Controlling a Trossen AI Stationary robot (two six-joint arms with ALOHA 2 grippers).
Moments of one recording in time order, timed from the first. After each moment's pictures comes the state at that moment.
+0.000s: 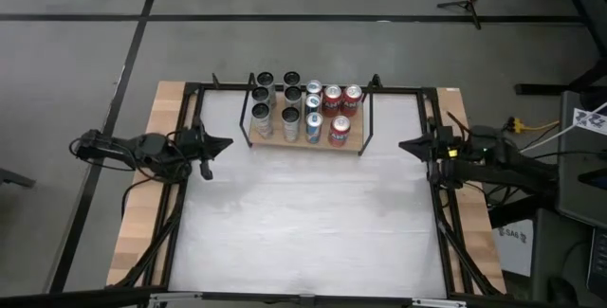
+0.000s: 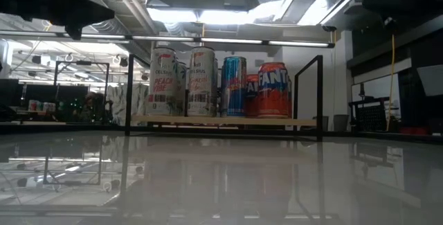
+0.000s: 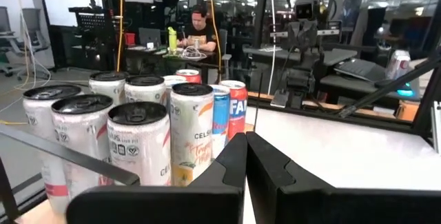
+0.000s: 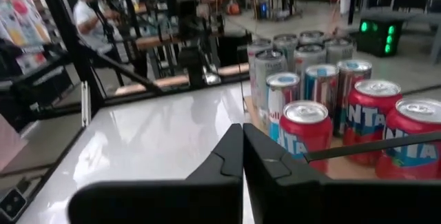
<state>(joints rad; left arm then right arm) -0.19 0.11 0.22 -0.09 -0.53 -0.07 -0.14 0.11 0.43 -0.40 -0.06 0.13</state>
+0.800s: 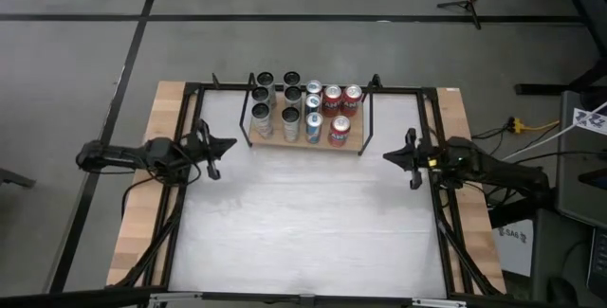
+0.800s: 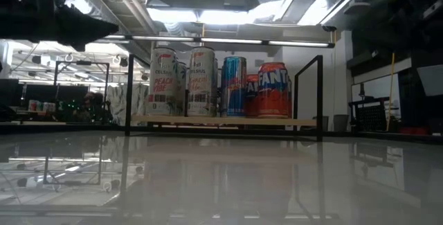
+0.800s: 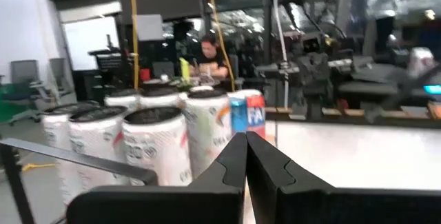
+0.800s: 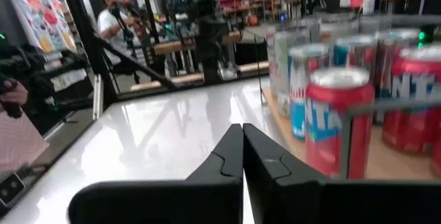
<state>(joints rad) -0.09 0.00 0.01 0.15 -0.46 0.11 -0.14 0.00 0.10 -0.11 -0.12 0.15</state>
